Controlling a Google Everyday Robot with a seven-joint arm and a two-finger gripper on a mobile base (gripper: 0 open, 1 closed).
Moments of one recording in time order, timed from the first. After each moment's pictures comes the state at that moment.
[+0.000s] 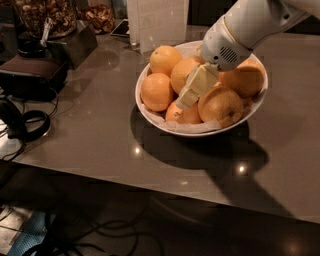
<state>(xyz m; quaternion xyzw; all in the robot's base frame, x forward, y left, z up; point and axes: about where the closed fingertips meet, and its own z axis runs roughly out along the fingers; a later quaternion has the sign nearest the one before) 0.556 -0.067 0.934 -0.60 0.74 0.16 0.26</state>
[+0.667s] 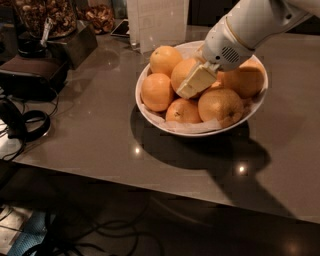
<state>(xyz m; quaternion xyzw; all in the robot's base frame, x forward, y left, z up) 0.556 -0.067 0.934 -0.60 0.74 0.16 0.26</state>
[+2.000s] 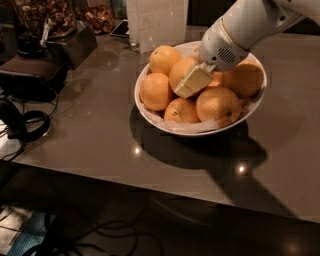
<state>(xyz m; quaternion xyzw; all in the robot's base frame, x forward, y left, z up) 0.563 -0.065 0.931 -0.60 0.74 0.16 0.26</state>
